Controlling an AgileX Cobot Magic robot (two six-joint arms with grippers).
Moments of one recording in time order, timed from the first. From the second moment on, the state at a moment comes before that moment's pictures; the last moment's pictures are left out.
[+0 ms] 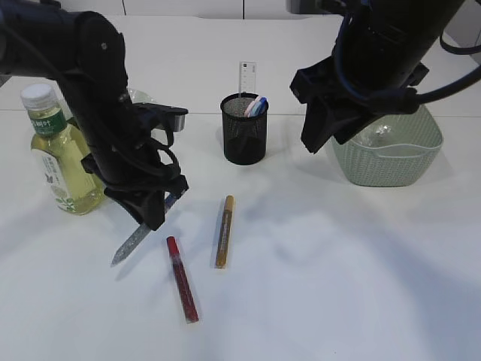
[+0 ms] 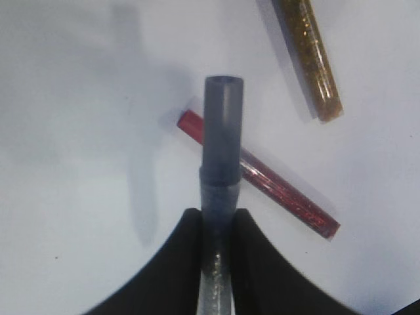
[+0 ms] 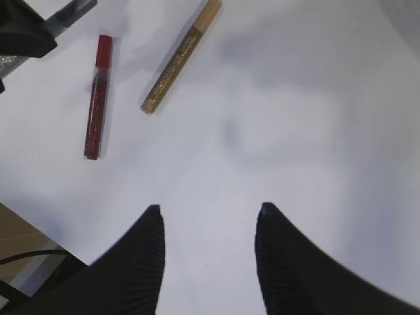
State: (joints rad) left arm -0.46 2.01 -1.48 -0.18 1.07 0.09; right arm 0.39 1.69 -1.56 0.21 1.24 -0.13
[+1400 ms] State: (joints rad) left arm -0.49 2.01 -1.41 -0.22 -0.21 0.09; right arm 0.39 1.16 -0.87 0.05 0.62 -0.15
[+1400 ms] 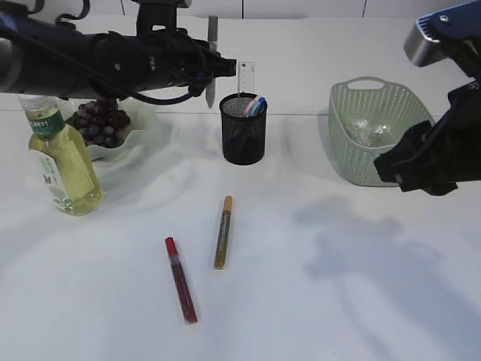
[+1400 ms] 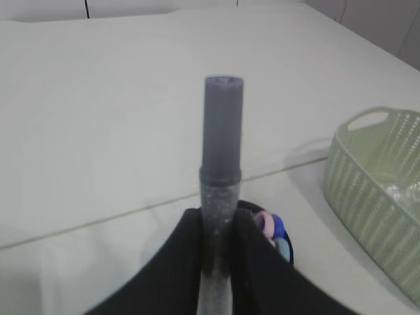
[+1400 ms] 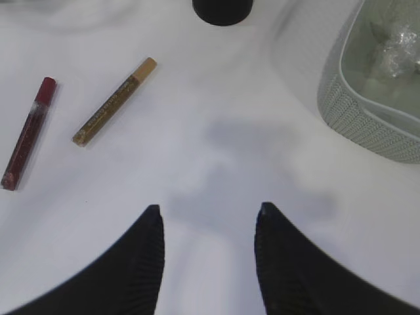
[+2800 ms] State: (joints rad) left arm -0.51 2.31 -1.73 -0.21 -0.25 0.09; right arm 0.39 1.16 -0.86 0.04 0.54 -0.15
